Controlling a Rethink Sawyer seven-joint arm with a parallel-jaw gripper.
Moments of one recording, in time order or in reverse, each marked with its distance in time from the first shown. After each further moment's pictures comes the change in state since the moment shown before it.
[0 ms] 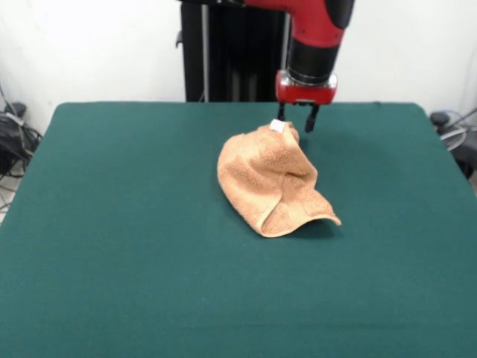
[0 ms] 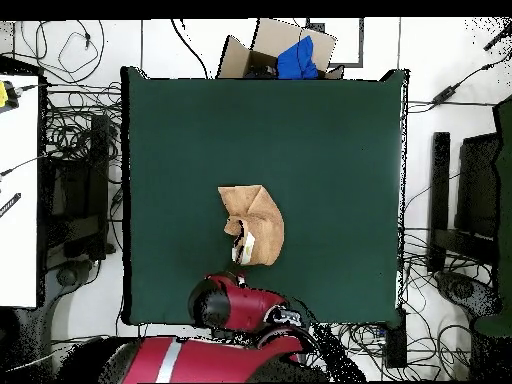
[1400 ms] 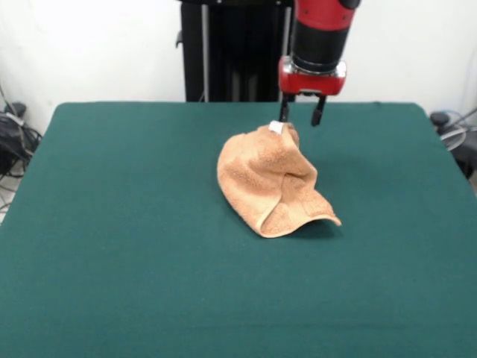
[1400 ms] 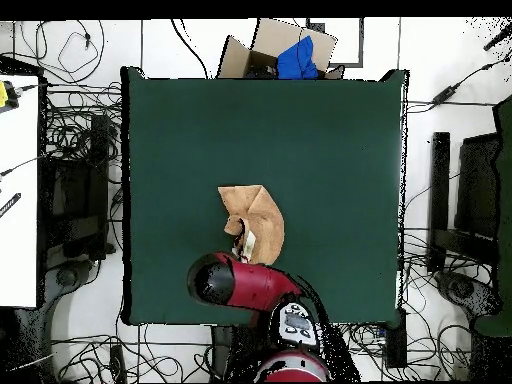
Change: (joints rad) arm -0.007 -0.155 0.001 -0.080 0.055 0.261 0.000
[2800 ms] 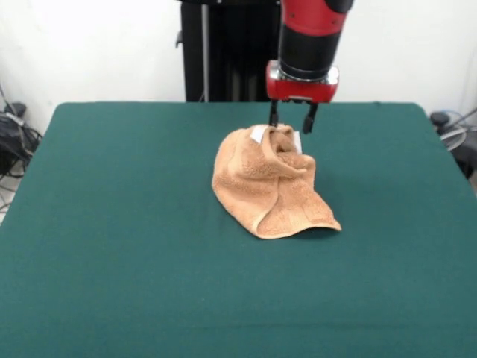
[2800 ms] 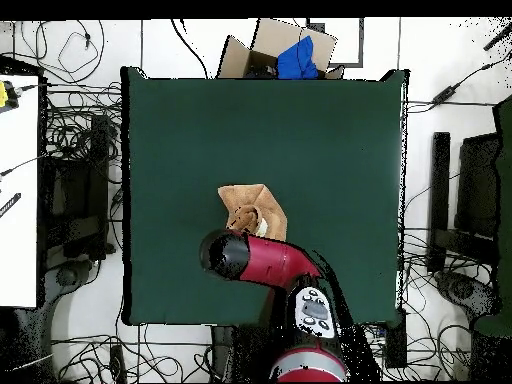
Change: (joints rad) arm -0.040 -0.018 -0.006 -0.127 -0.002 0.180 0.000
